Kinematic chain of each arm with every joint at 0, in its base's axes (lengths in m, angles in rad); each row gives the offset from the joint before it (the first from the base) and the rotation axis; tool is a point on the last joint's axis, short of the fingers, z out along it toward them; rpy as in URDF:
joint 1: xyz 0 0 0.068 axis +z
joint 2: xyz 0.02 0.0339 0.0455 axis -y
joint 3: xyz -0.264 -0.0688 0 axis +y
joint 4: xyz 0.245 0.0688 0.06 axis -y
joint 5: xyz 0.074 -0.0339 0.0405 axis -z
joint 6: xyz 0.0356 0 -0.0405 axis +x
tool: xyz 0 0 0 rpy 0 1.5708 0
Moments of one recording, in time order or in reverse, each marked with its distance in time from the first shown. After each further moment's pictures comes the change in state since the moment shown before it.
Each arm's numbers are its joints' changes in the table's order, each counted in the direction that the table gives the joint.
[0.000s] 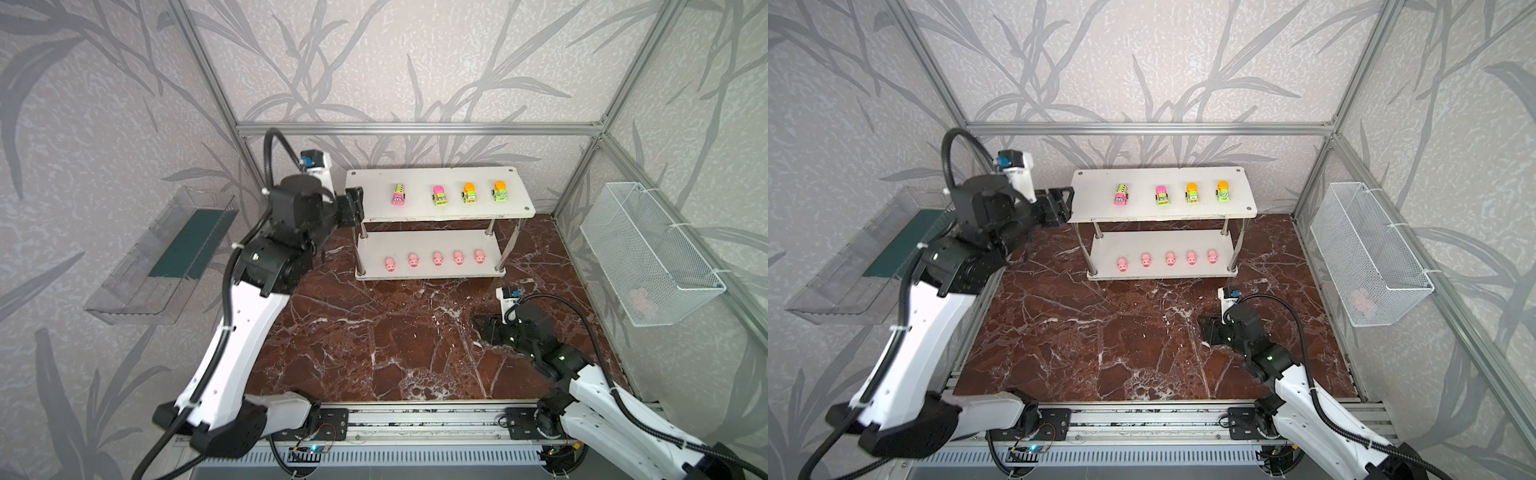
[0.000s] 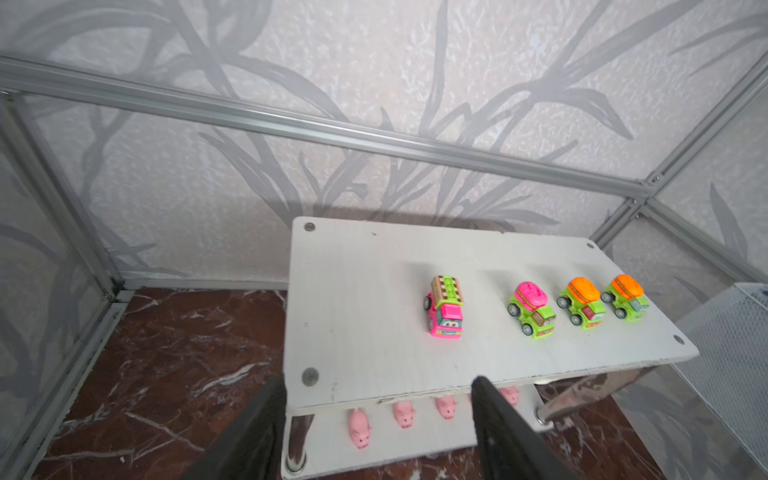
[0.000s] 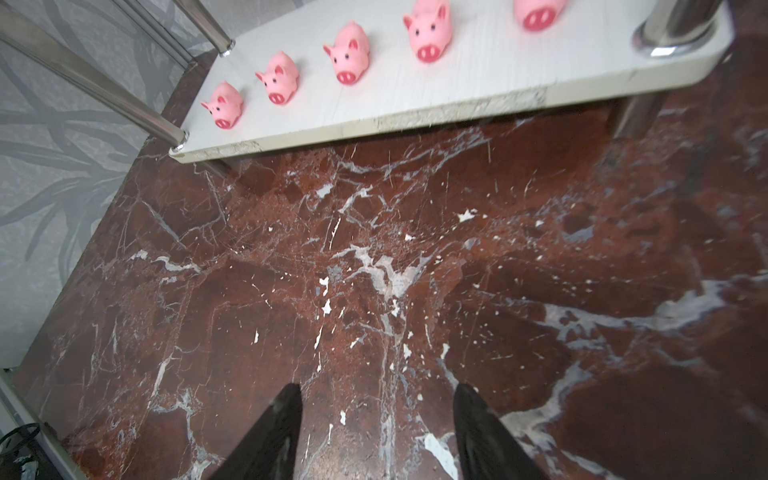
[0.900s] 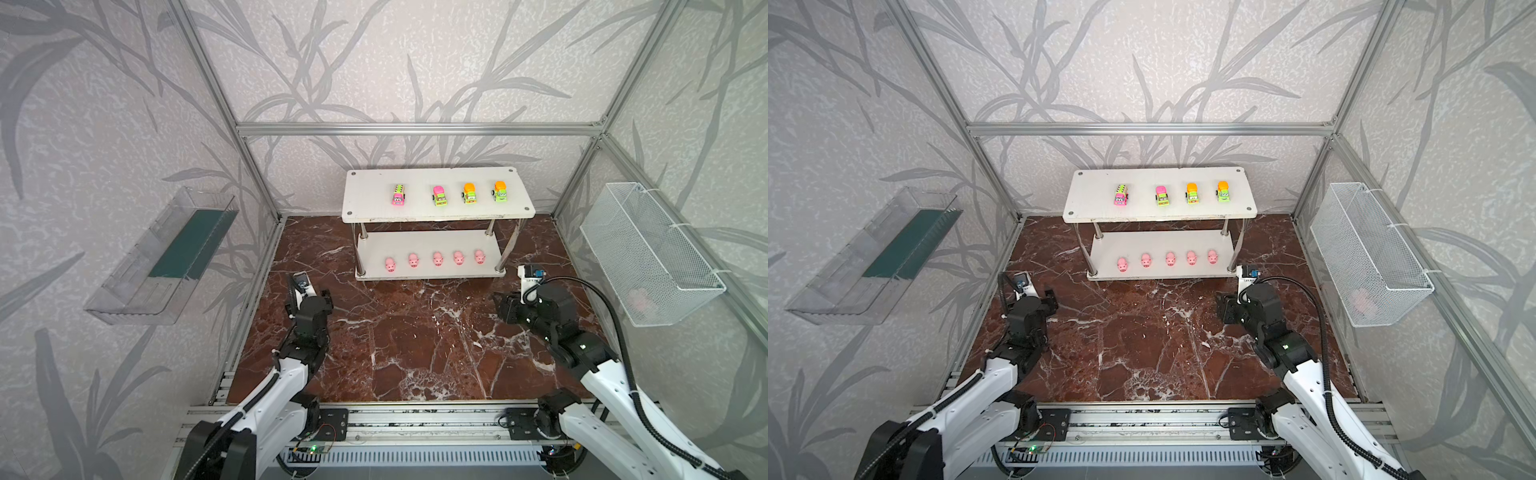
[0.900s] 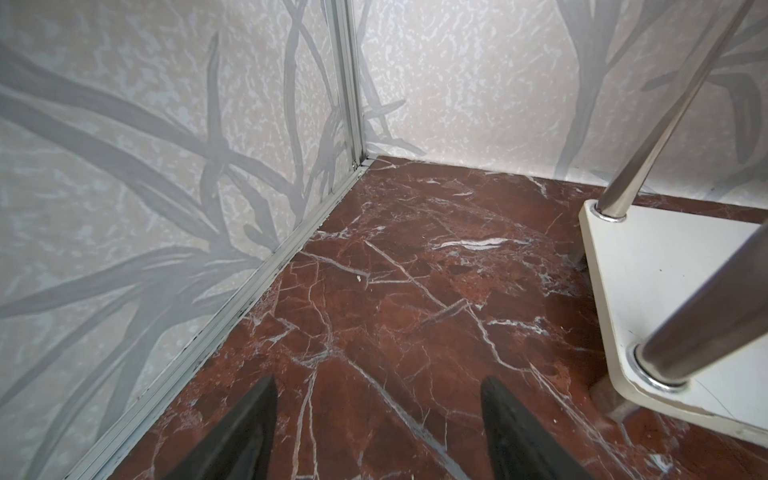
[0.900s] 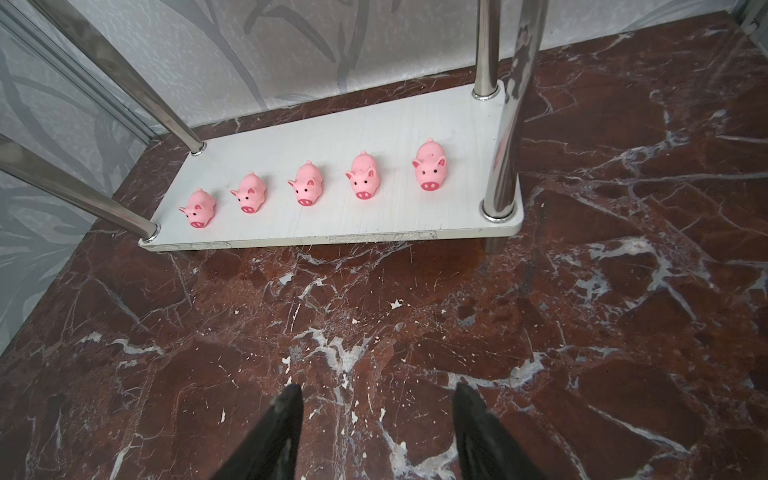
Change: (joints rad) left arm 0.206 0.192 1.352 1.089 -0.392 0.175; right arm -0.126 -0.025 -0.196 -0.134 0.077 -0.111
